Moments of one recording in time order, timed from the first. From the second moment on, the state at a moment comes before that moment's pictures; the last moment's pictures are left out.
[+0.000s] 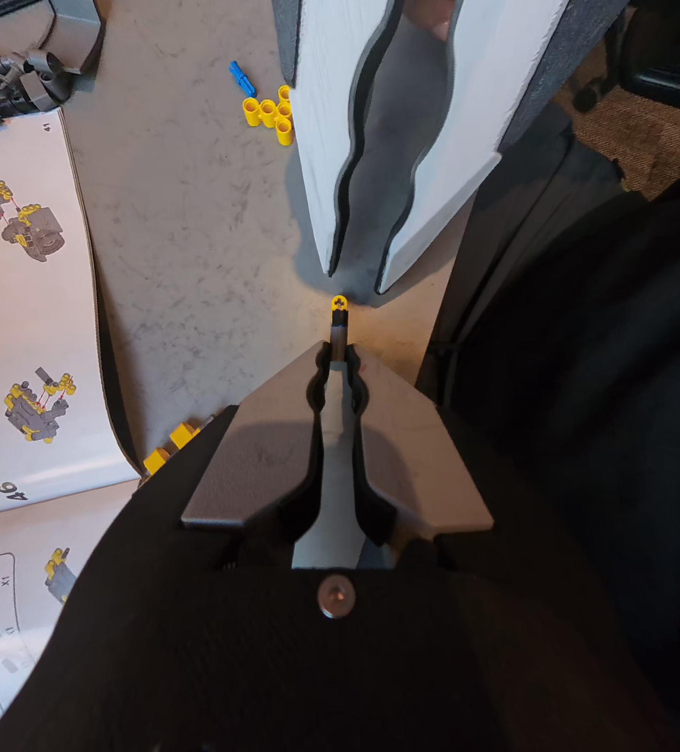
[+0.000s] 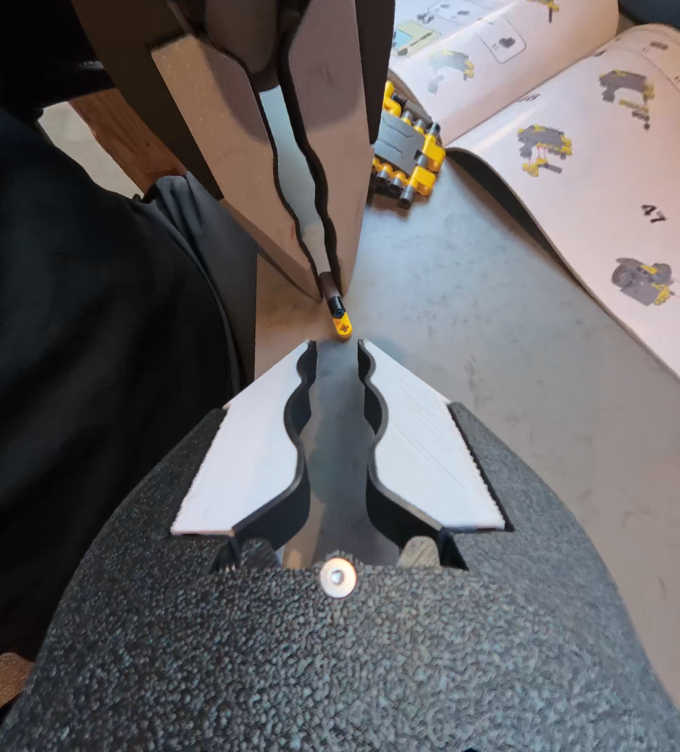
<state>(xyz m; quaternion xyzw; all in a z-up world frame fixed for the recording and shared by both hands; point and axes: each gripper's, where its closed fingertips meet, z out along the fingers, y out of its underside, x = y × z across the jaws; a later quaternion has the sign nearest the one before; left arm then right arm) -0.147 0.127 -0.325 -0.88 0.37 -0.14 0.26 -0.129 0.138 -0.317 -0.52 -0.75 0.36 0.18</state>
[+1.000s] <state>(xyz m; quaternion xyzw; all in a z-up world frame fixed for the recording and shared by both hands) -0.169 0.101 -0.293 -0.87 0.30 -0.15 0.36 -0.122 0.150 -0.309 -0.55 -0.71 0.36 0.23</state>
